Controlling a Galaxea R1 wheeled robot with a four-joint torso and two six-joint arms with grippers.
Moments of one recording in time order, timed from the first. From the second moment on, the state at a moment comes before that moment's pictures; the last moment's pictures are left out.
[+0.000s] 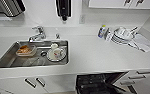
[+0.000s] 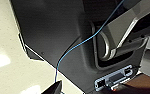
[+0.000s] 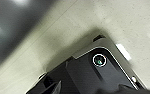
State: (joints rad) left arm 1.47 2.94 -2.71 1.43 -0.08 -1.31; right arm -1.05 2.58 -2.12 -0.14 -0.09 0.70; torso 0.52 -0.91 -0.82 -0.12
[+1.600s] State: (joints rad) left arm 1.47 2.95 -2.71 1.43 -0.08 -1.31; right arm -1.20 2.58 -2.14 -0.12 -0.06 0.65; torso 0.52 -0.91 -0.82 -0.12
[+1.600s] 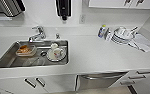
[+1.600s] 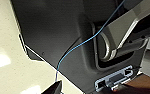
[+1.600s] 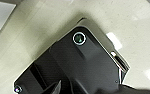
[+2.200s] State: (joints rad) left arm 1.46 2.95 -2.73 1.43 -0.08 -1.31; right arm -1.37 2.71 -2.24 -0.39 -0.02 0.57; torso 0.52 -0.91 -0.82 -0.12
